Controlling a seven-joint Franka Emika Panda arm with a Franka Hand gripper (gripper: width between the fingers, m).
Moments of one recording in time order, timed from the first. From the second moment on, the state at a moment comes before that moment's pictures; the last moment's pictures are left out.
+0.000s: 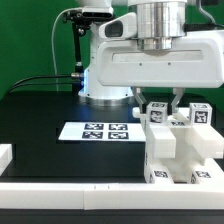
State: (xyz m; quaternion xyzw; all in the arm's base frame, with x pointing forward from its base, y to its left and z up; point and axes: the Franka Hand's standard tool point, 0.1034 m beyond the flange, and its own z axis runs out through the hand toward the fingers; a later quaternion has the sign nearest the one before) arm 0.549 0.058 0.114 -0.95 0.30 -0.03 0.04
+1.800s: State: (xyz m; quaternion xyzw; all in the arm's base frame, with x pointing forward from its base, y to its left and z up) arm 0.547 0.055 0.112 -0.99 0.16 -0.02 0.05
